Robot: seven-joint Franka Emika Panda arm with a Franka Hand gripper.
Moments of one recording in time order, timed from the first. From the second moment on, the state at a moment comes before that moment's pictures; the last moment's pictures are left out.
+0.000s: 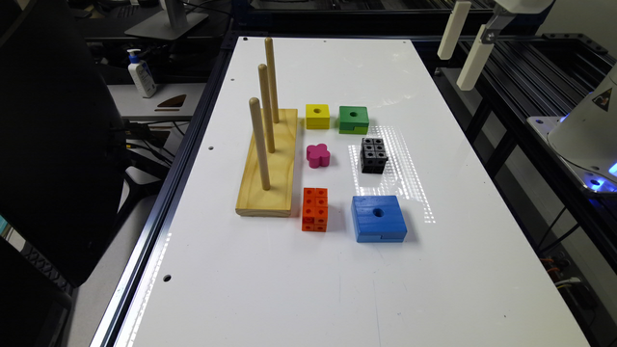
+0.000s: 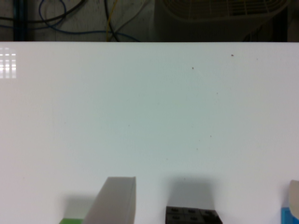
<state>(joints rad) 0.01 -0.55 0.06 -2.83 0.04 2.31 0.81</state>
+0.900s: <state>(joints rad) 0.01 -0.44 0.06 -2.75 0.04 2.35 0.81</state>
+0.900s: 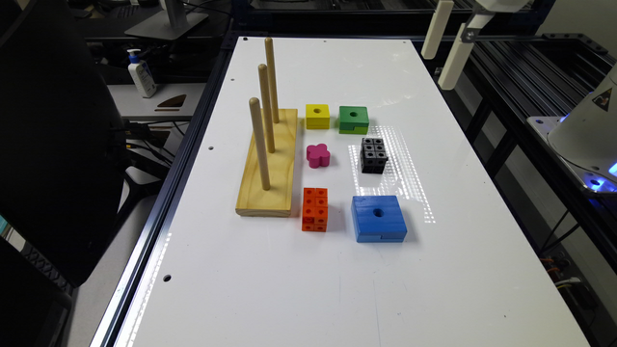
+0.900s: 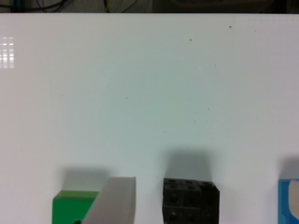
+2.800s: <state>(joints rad) -0.01 -0.13 0.06 -2.46 0.03 2.36 0.81</state>
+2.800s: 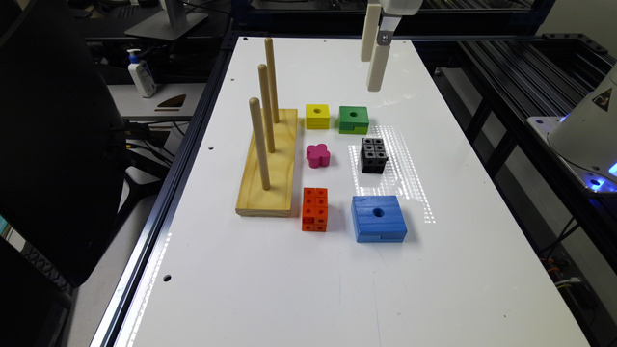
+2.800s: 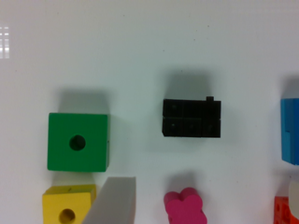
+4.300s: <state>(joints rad) -0.01 0.08 0.06 -2.35 0.03 2.46 0.81</state>
